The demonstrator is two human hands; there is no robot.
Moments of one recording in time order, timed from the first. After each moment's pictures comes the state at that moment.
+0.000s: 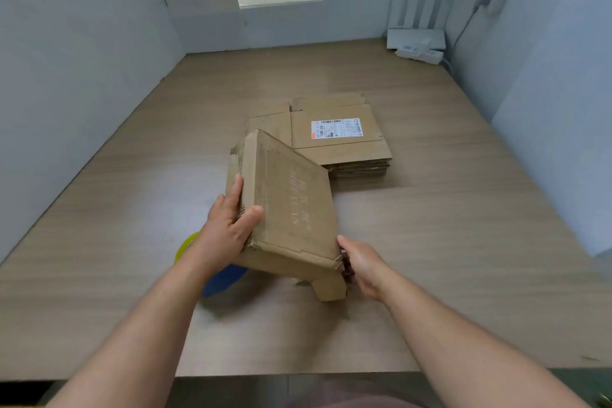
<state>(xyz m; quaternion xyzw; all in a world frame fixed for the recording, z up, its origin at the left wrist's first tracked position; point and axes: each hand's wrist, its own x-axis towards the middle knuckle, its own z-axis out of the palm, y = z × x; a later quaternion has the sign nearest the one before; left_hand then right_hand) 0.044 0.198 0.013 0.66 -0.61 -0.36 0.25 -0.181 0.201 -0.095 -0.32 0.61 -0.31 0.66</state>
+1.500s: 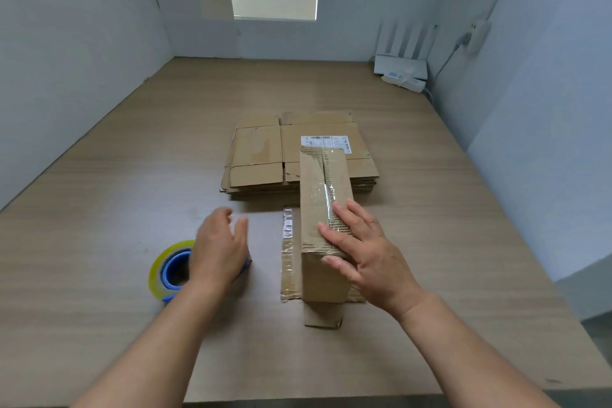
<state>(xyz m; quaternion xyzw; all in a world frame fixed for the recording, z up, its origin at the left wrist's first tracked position) 0.025 0.182 -0.023 0.74 -0.57 -0.23 0.28 -0.216 0.224 -0.003 -0.81 0.51 -0.26 0.11</state>
